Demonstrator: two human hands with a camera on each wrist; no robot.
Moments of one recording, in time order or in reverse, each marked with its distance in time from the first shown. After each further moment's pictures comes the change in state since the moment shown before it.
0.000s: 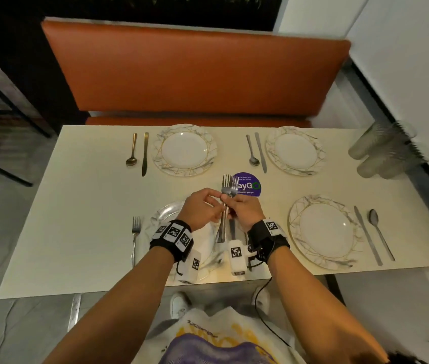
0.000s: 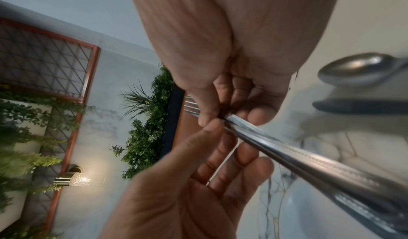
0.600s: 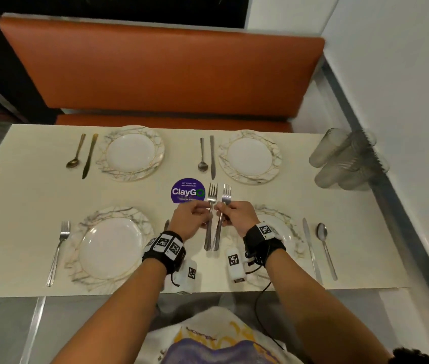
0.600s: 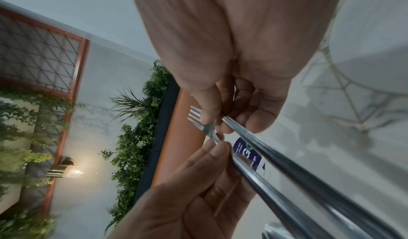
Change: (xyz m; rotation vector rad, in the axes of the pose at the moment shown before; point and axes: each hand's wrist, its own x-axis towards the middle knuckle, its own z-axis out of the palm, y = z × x) left_hand 0.054 0.036 0.187 -0.062 0.120 -0.088; right_hand 0.052 -0.005 -0.202 -0.097 -0.122 0.056
